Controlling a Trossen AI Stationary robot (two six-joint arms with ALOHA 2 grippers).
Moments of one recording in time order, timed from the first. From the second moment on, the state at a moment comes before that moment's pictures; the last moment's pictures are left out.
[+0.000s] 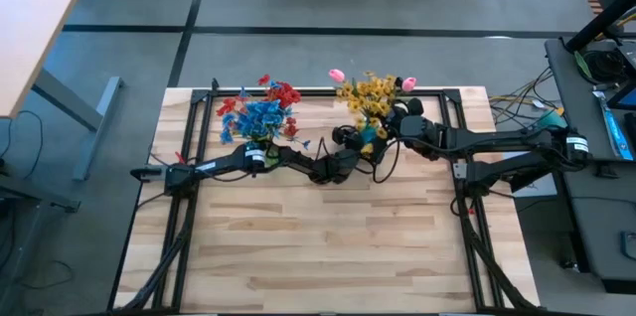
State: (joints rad) left arm 0.10 2.75 1.74 1.01 -0.91 -0.04; right arm -0.22 1.14 0.63 0.04 0.60 0.08
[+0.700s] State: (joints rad) left arm 0.10 2.73 1.74 0.99 -0.93 0.00; right arm -0.21 1.13 0.63 0.02 0.60 0.08
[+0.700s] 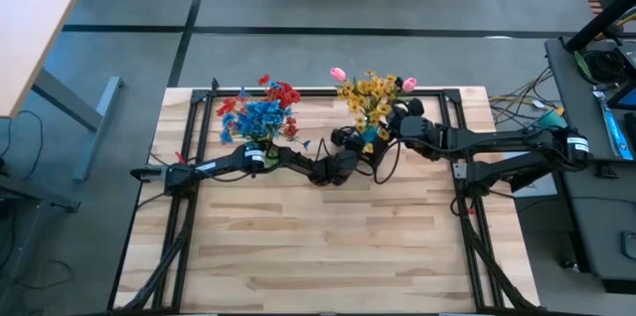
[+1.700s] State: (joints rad) left arm 0.03 2.66 1.74 0.99 -1.05 0.13; right arm -0.15 0.93 0.63 -0.20 0.53 0.15
